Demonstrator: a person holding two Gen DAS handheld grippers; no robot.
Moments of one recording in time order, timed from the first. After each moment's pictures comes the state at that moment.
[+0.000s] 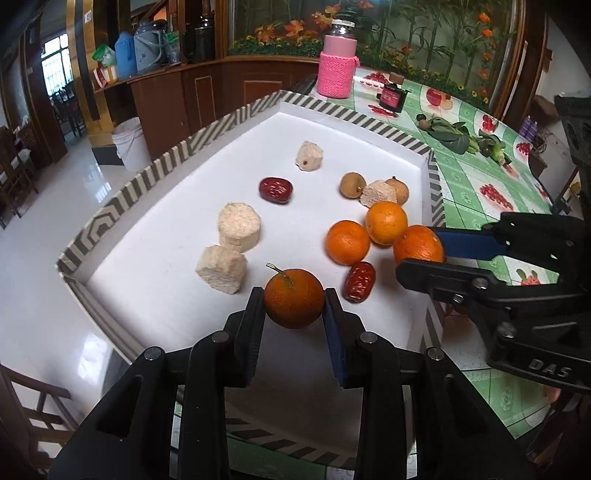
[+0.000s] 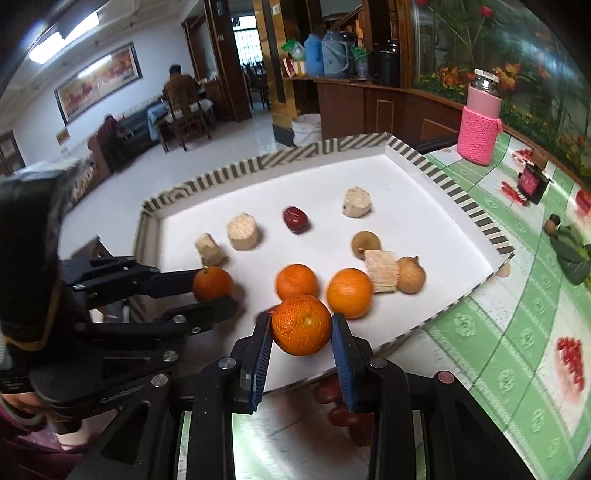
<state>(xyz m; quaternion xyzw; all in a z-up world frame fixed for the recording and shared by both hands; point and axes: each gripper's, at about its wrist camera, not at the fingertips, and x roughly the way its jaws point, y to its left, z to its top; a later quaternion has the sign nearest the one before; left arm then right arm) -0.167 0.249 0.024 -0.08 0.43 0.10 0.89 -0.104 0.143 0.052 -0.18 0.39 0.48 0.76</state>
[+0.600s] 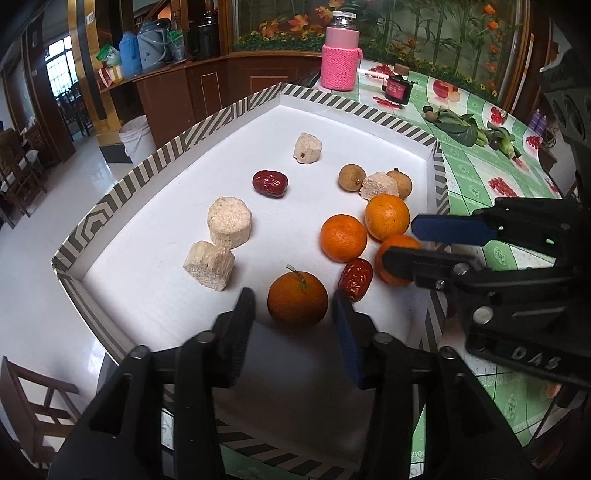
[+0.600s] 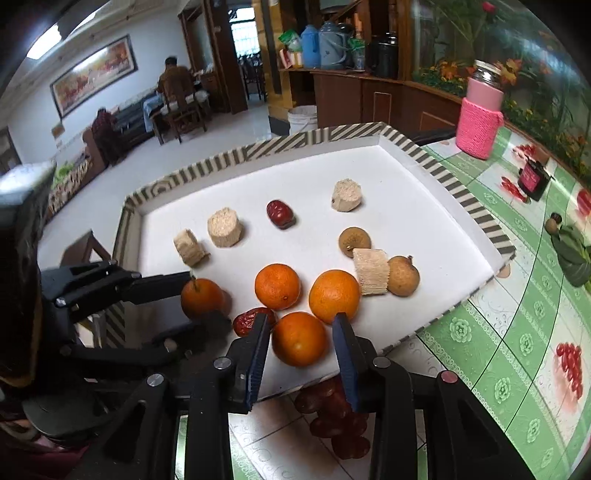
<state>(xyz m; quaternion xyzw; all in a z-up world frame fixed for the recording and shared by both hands) -0.161 0.237 0.020 -0.07 0.44 0.12 0.89 -0.089 0.145 0.046 -0.17 0.41 0.48 0.76</state>
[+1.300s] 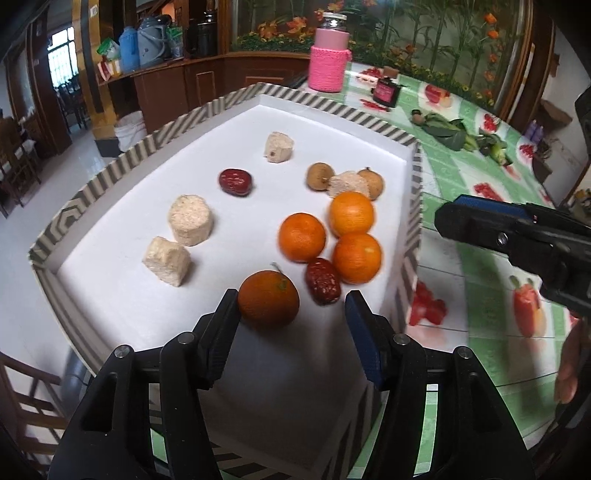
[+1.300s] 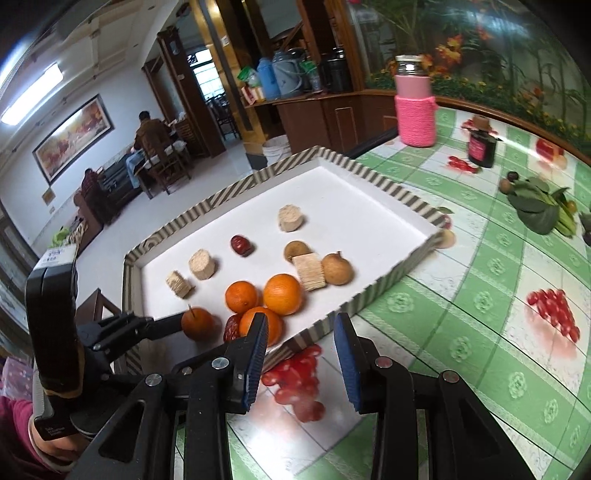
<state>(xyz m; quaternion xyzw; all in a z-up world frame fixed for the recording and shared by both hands) -0.154 0.210 0.017 -0.10 0.43 0.11 0.89 -0.069 0.079 0.067 -0.07 0.40 0.45 0.79</state>
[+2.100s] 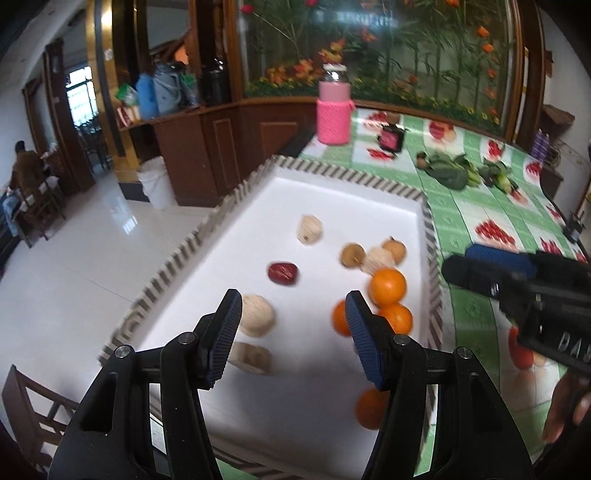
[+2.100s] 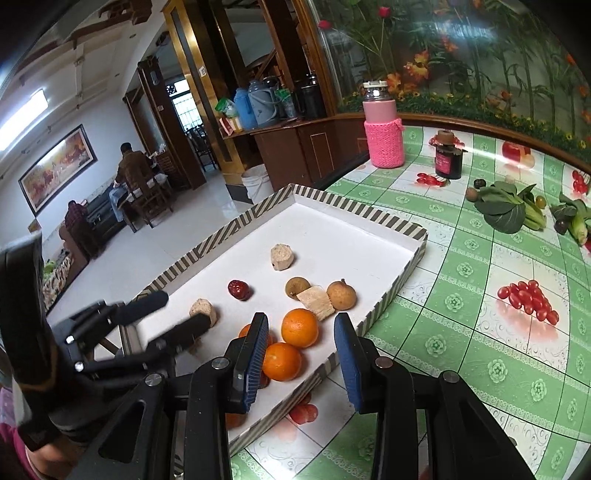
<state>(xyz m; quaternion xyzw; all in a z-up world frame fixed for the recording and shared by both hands) -0.152 0.204 0.063 -0.04 0.36 0.17 0.92 -0.083 0.063 0.081 -0.03 0.37 0.41 0.83</state>
